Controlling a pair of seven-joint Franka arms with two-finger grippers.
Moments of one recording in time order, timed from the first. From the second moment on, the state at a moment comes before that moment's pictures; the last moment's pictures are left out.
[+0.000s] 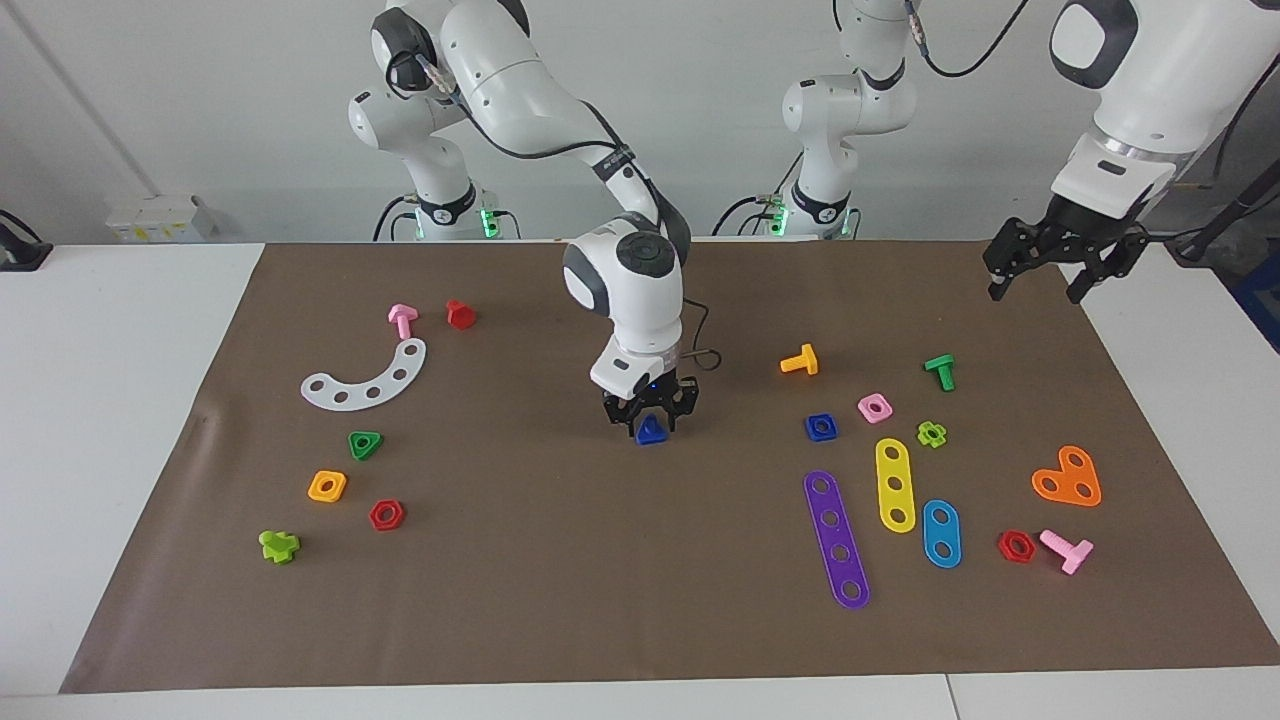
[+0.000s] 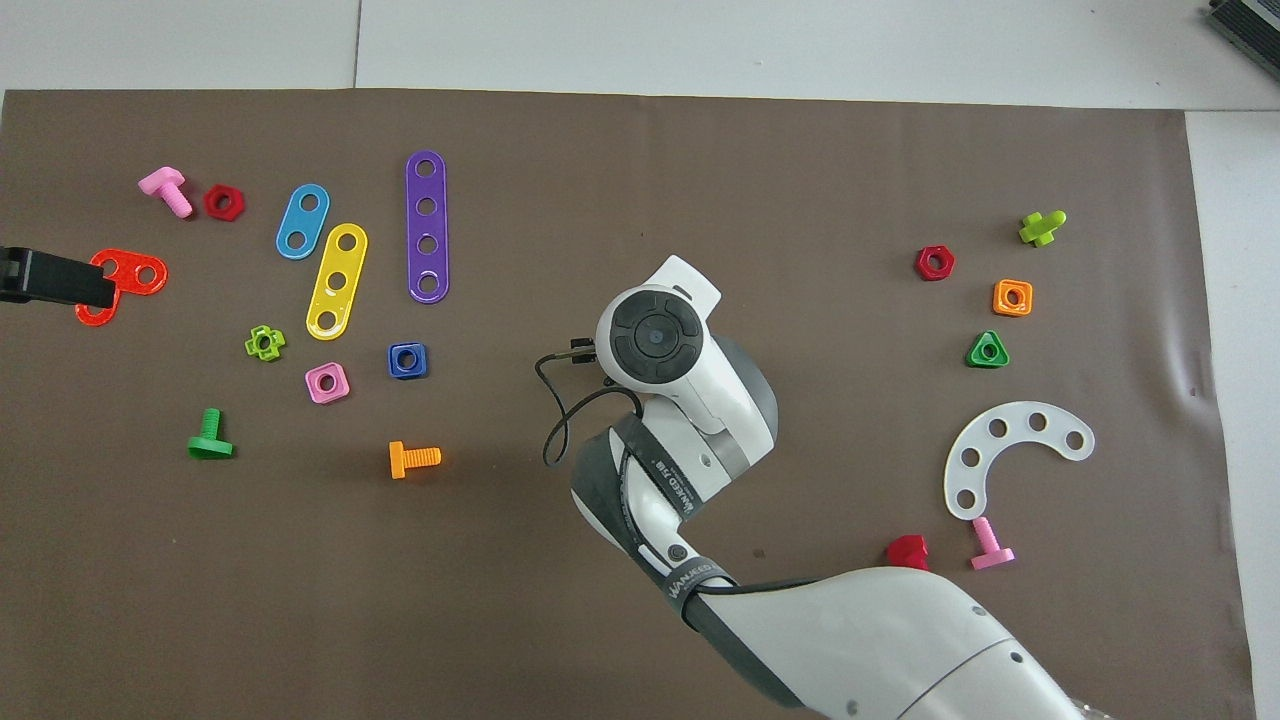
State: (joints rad) left arm -0.01 -0.01 -0.01 -1.55 0.00 1.63 0.14; right arm 0.64 0.55 -0.04 -1.65 -0.03 2.35 0.54
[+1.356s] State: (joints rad) left arm -0.01 -0.06 -0.01 -1.65 0.00 1.61 0.14; right arm 0.64 0.54 -0.04 -1.67 -0.04 2.36 0.54
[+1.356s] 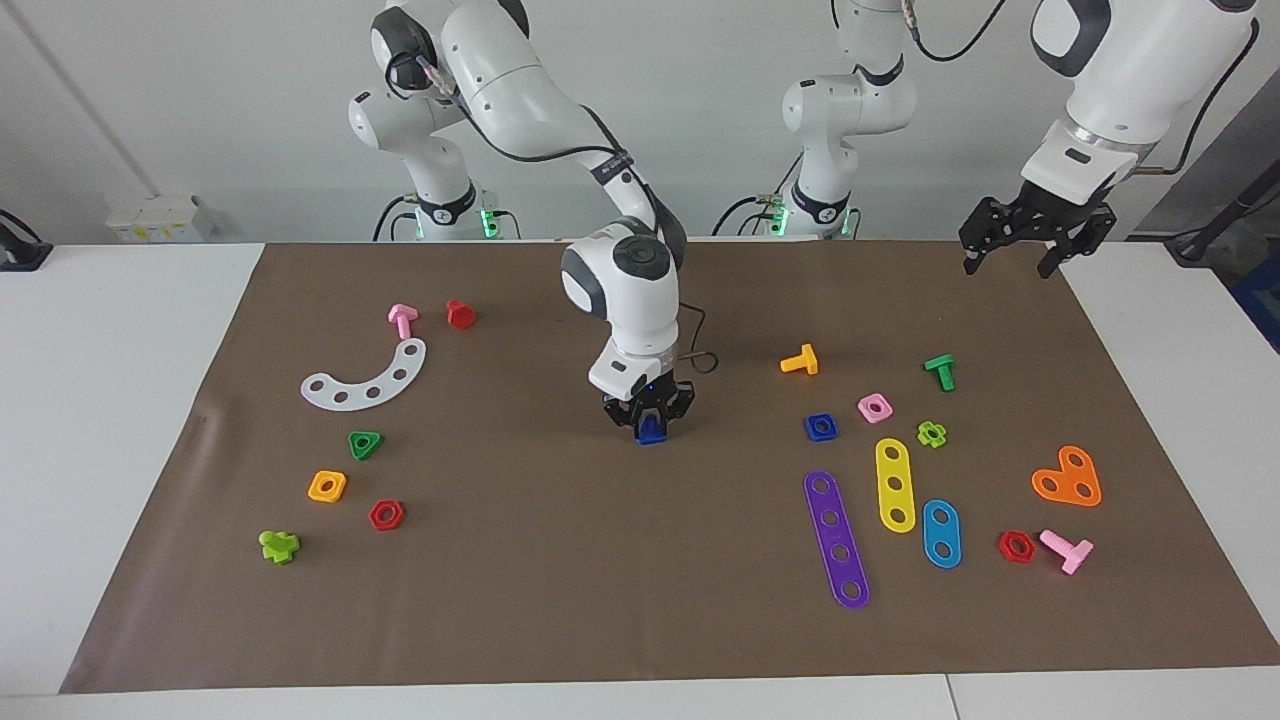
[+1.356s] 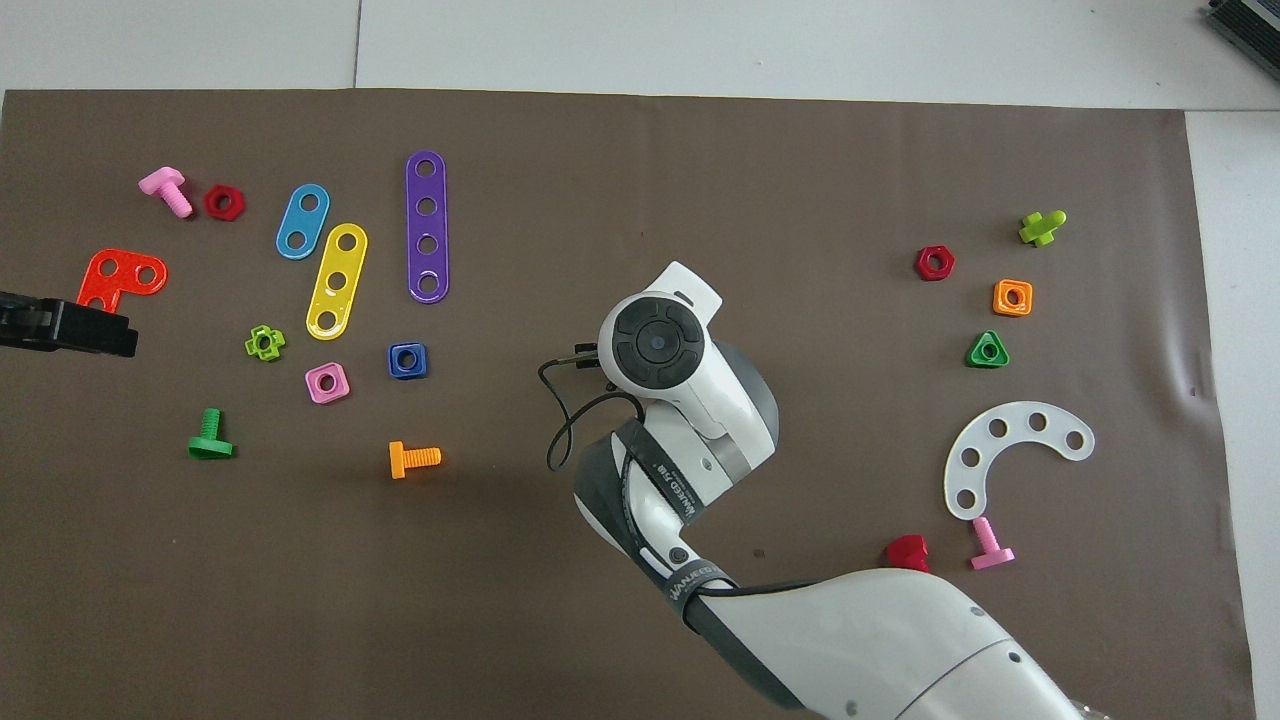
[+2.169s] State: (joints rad) left arm -0.01 -0.06 -0.01 -1.65 0.00 1.61 0.14; right arm 0.54 0.37 -0.06 -1.65 -0.04 2.17 0.54
